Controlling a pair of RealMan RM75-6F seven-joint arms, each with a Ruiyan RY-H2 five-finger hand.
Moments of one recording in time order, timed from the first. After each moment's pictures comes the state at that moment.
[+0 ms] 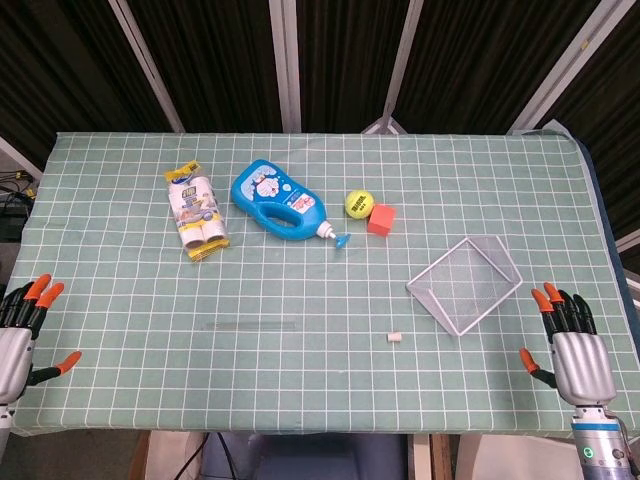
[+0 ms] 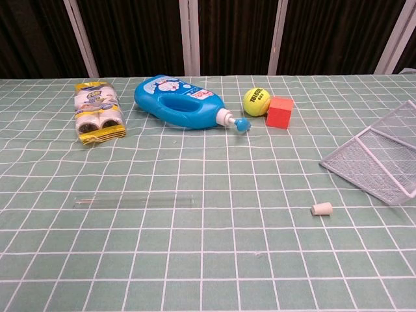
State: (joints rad) left arm -0.06 -1.15 -0.03 -1.62 1.55 1.54 -0.03; right arm 0.07 -1.19 0.07 -1.67 -1.49 1.49 -0.14
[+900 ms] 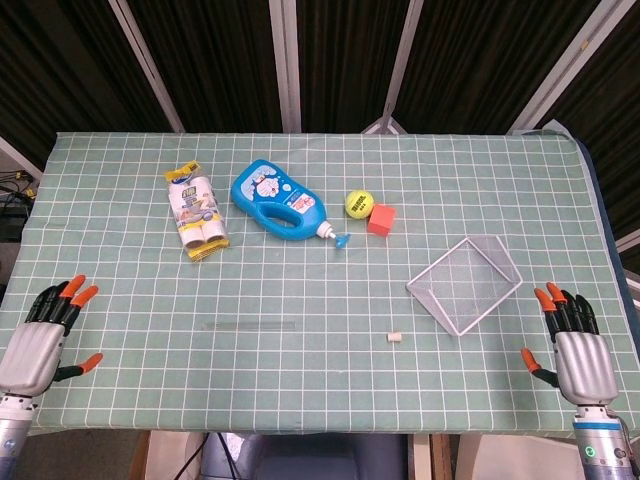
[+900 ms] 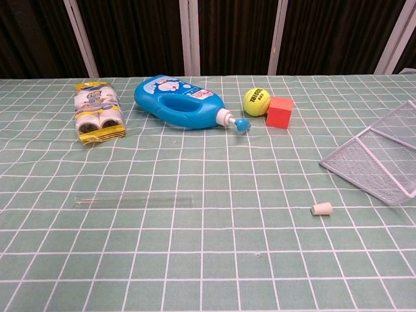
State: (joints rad) left arm -0.12 -1.14 -0.02 -1.70 1.55 1.42 0.08; right arm 0.07 -1.18 0.07 -1.67 -1.47 1.47 -0.13
